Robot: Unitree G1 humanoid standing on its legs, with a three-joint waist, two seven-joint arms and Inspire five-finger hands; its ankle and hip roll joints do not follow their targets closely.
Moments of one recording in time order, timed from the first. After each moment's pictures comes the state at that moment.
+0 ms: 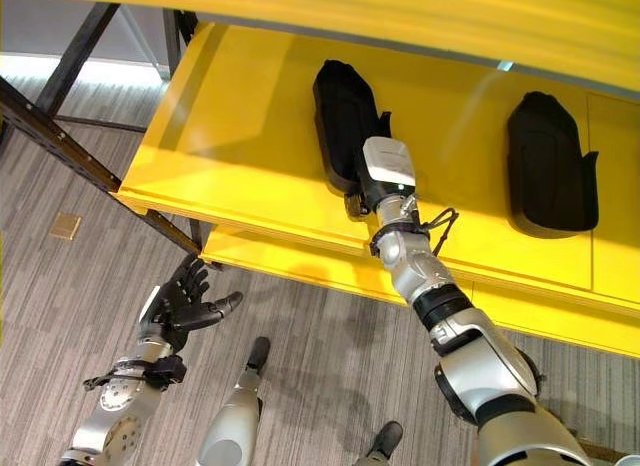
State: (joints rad) left arm 0.06 0.47 -0.21 0.07 -0.62 -0.14 0.13; right arm -0.90 -0.46 0.50 0.70 -0.51 0.07 -0.37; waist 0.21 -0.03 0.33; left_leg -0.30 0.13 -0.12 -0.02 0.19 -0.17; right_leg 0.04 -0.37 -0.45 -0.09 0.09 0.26
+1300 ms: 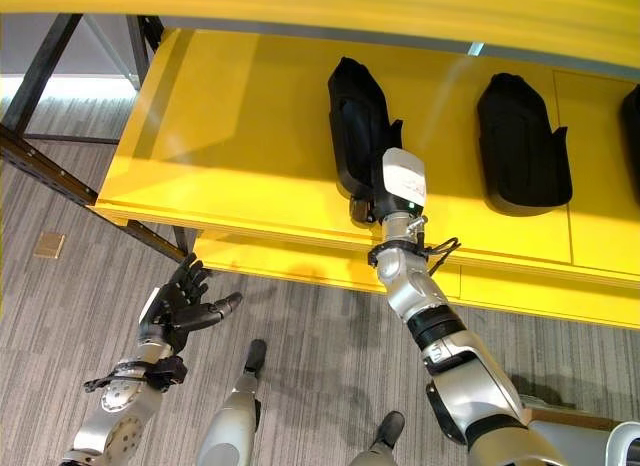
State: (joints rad) left arm 0.07 0.47 -0.21 0.07 -0.62 -0.14 0.15; right arm -0.78 -0.40 0.37 0.63 -0.49 0.10 -0.50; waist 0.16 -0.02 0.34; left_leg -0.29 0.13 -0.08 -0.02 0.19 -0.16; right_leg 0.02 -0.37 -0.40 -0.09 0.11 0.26
